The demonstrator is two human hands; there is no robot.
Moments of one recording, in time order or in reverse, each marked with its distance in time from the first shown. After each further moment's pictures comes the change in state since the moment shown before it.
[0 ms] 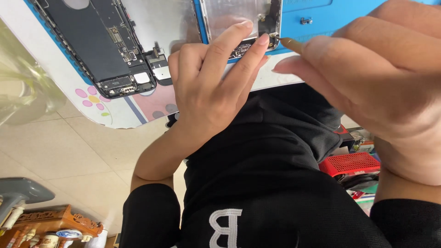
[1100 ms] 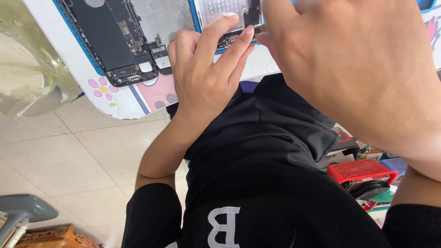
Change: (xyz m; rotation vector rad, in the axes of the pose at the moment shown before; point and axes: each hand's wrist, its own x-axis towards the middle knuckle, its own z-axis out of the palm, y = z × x) left_hand 0.002 0.001 -0.004 -0.048 0.060 0.055; right_hand -0.013 -0.015 -0.011 -0.820 -0.055 -0.088
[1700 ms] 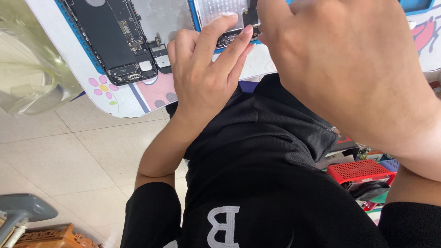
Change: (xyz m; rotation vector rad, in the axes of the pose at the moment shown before) left_hand 0.001 0.002 -0.001 0.000 0.013 -0.006; right_hand 0.002 -0.005 -0.001 0.066 0.020 0.046
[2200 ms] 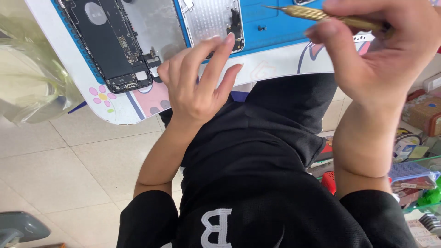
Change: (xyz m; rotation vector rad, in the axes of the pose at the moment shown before) left_hand -0.006 0.005 -0.001 0.035 0.133 0.101; right_hand -0.081 0.011 0.064 1.278 0.375 0.364
